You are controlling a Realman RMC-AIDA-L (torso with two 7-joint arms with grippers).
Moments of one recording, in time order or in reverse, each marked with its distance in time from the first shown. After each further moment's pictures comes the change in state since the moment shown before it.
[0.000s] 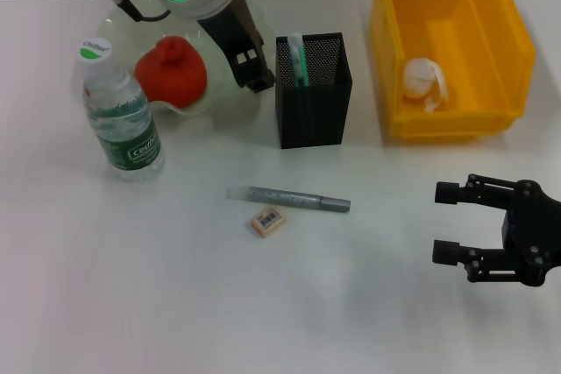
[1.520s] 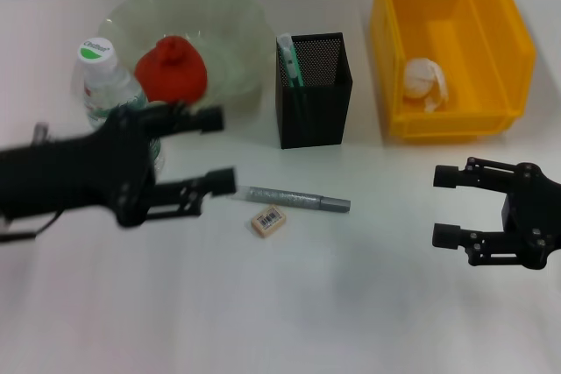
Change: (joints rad) left arm 0.578 0.031 -0.607 -0.568 -1.107 0.255 1.059; right arm 0.033 -0.009 0.016 0.000 0.003 -0.020 0.021
